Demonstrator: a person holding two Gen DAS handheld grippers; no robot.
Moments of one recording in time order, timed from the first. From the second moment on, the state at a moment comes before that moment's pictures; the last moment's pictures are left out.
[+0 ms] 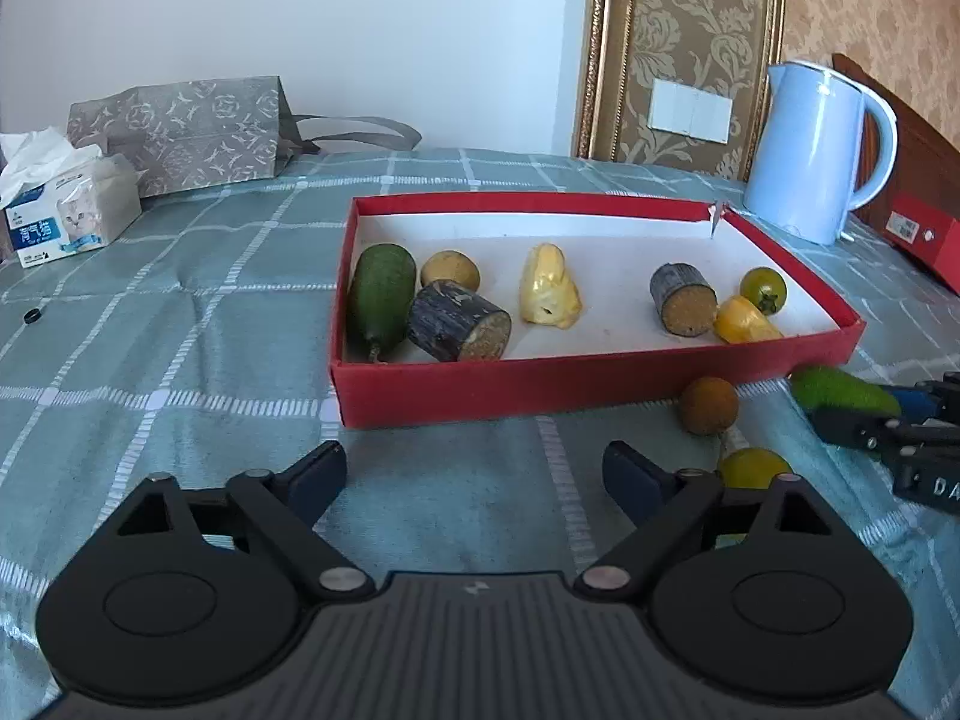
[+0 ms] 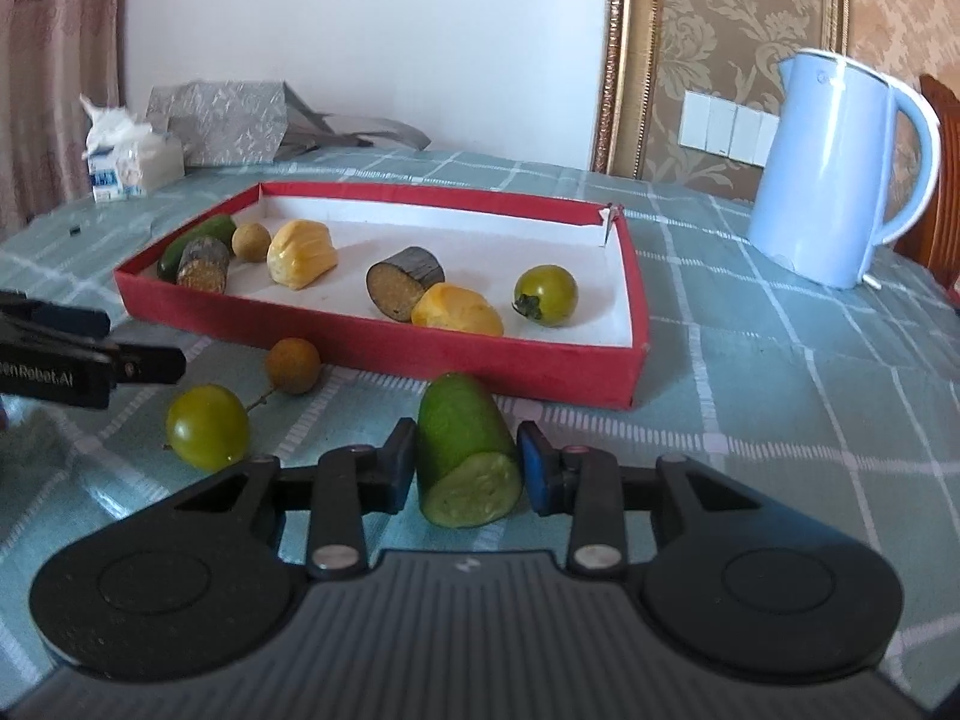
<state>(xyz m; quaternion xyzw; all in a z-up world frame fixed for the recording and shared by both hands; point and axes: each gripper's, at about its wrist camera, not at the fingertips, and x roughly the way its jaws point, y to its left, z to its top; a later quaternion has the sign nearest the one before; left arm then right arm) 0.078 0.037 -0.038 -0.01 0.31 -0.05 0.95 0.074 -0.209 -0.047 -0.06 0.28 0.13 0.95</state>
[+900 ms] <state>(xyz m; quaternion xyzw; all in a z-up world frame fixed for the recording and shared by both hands) 0.081 0.027 -0.040 0.02 0.32 -0.05 0.94 0.153 -0.185 0.010 -0.11 0.22 0.11 0.96</state>
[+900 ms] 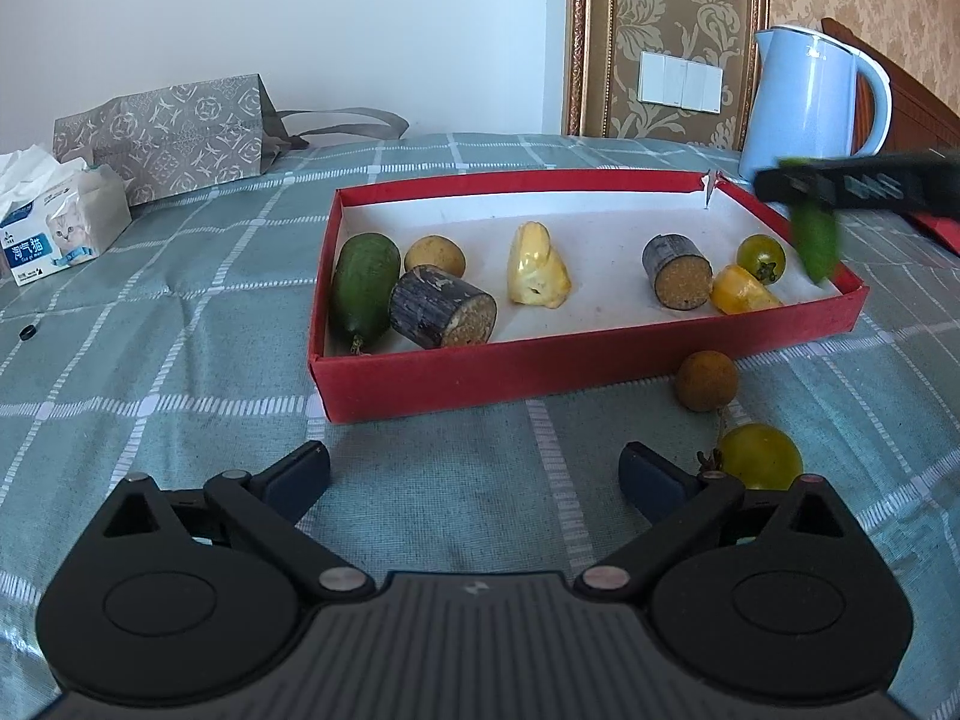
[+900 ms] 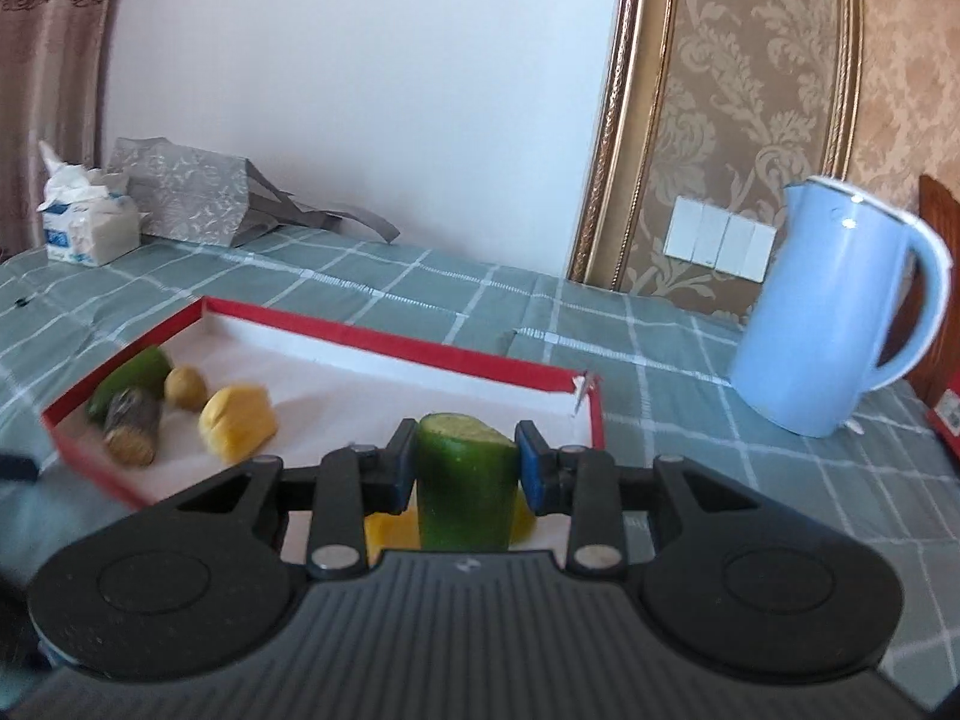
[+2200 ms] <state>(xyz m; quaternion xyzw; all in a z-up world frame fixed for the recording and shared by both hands) 0.081 0.027 -0.040 0.02 0.32 -0.05 0.94 0.049 -0.213 -0.013 -0.05 0.14 0.14 0.98</state>
